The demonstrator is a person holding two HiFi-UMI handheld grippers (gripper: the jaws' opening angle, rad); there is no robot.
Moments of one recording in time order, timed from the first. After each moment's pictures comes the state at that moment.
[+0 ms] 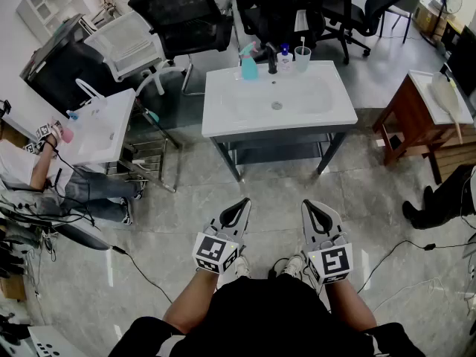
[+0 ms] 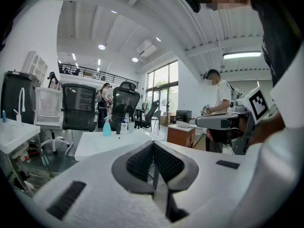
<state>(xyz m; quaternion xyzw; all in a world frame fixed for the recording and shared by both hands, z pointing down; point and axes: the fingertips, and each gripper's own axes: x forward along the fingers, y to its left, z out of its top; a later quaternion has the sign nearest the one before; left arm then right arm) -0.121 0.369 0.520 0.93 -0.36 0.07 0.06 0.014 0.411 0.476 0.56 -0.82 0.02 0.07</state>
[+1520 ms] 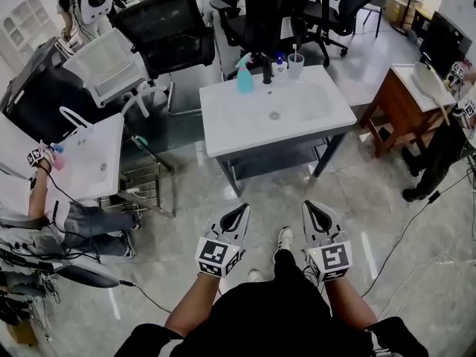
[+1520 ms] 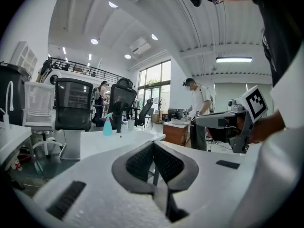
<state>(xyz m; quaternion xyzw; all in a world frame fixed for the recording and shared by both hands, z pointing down) -0.206 0.312 0.535 0.95 -0.29 0.08 0.06 -0.069 0.368 0.488 0.64 -0.76 0.04 0.08</state>
